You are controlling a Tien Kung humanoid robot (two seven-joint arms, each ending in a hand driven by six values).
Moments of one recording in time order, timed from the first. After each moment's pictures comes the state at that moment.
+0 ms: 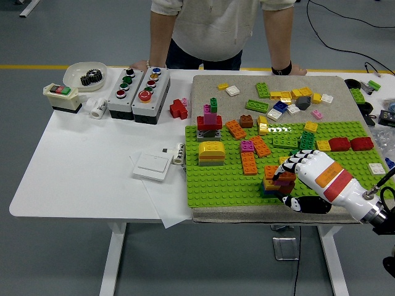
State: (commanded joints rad) left arm -0.16 0.09 -0.29 -0.29 0.55 0.18 0.18; right arm 0.19 -0.57 0.94 1.48 -2.13 -0.36 0.38
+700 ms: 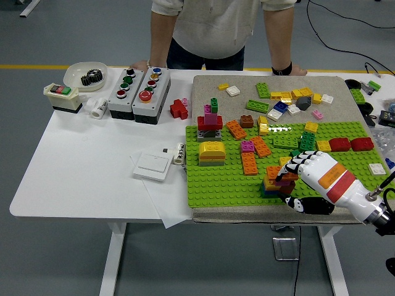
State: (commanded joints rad) left arm -0.15 0.09 -0.30 -0.30 0.56 0.18 0.19; right arm 0.19 -0.58 0.94 1.46 -2.13 -0.36 0.39
